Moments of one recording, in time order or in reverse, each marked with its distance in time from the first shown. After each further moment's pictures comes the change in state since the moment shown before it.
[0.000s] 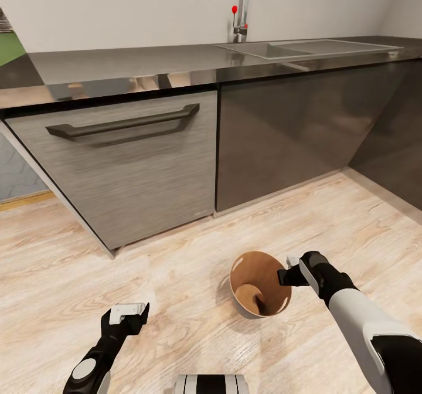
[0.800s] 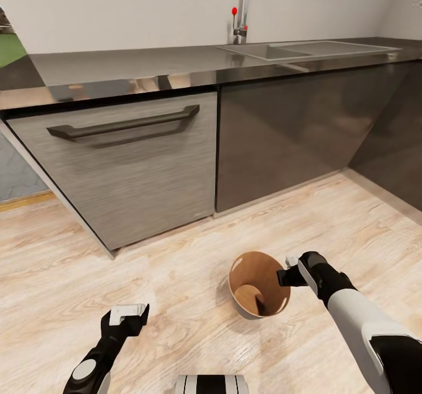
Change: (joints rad) left arm 0.000 -0.001 0.002 0.010 0.001 0.001 0.002; right arm 0.001 0.006 0.003 -0.001 0.019 -0.001 -0.005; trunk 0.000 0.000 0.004
